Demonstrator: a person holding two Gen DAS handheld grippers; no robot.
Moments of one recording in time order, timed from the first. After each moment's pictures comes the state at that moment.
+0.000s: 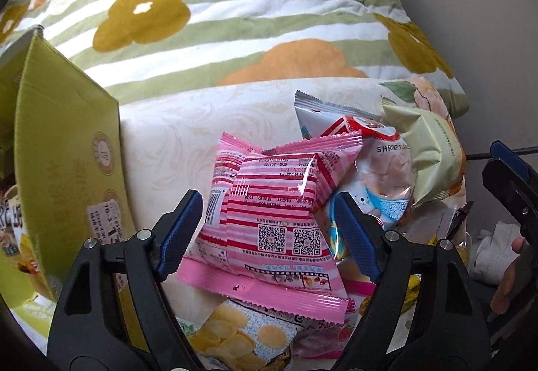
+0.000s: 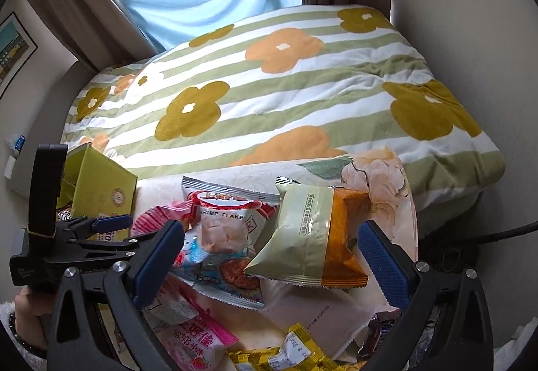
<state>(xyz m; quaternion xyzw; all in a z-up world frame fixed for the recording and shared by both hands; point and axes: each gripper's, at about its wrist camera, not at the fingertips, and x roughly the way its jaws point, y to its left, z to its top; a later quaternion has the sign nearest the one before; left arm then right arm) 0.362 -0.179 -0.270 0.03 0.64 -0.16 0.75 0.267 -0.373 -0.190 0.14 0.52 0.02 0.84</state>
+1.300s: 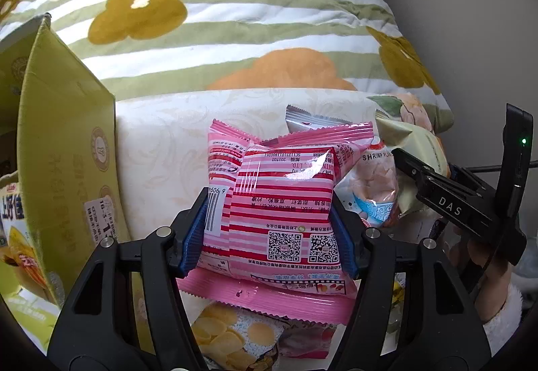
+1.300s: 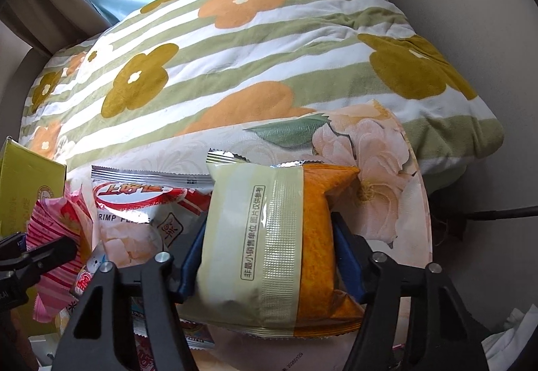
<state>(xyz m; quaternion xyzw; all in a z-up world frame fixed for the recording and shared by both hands) 0.363 -0.169 -0.256 -0.02 0.63 -0.17 0.75 0.296 -0.384 -0.259 0.13 0.58 -0.04 0.80</state>
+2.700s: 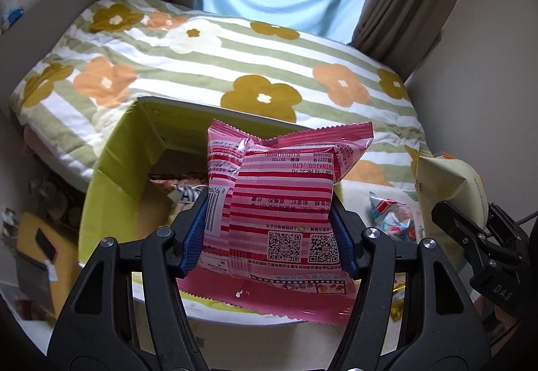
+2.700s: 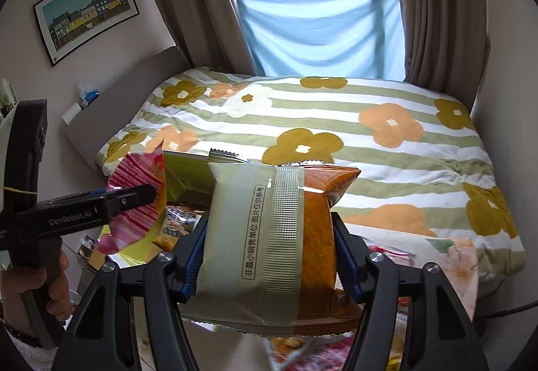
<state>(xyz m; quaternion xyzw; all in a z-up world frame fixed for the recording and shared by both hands) 0.293 0.076 -0.093 -0.09 0.47 -0.05 0.88 0.246 -0.156 -0.064 0.05 0.41 0.17 0.90</state>
